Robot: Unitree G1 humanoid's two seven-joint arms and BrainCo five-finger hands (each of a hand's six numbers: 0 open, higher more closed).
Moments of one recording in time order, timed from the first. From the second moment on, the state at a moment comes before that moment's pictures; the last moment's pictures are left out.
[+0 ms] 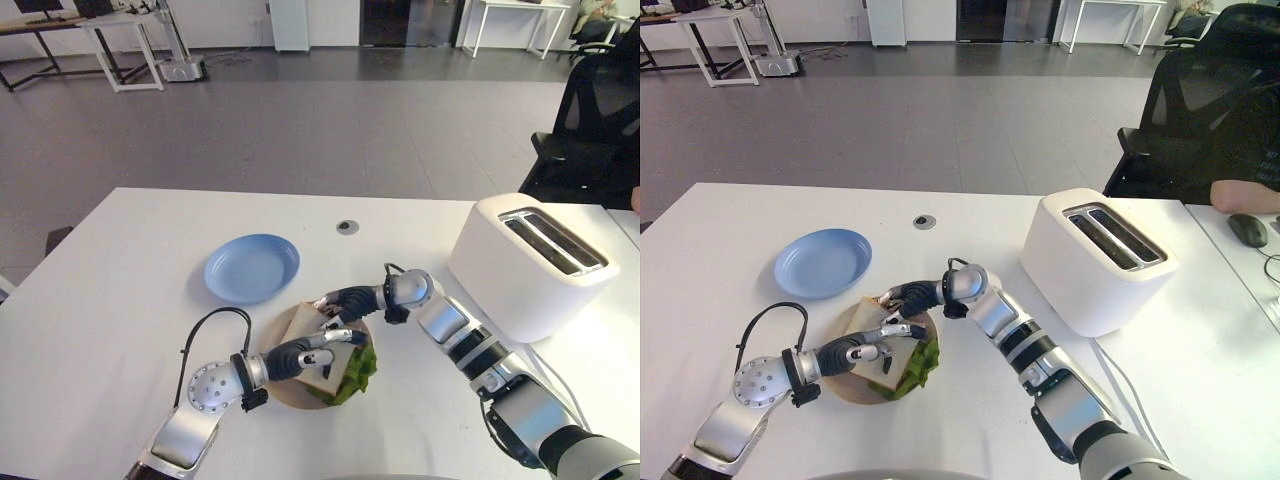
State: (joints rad) left arm 0.14 0.55 -0.24 -0.27 -0.13 -0.02 -0.70; right arm -0.66 -0.22 0.57 0.40 -0.17 0.11 0.95
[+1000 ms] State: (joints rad) left arm -0.08 0.34 0.13 -0.39 -0.65 0.44 -0.49; right arm -0.68 -0.31 0.19 -0.01 -0.05 0.31 0.69
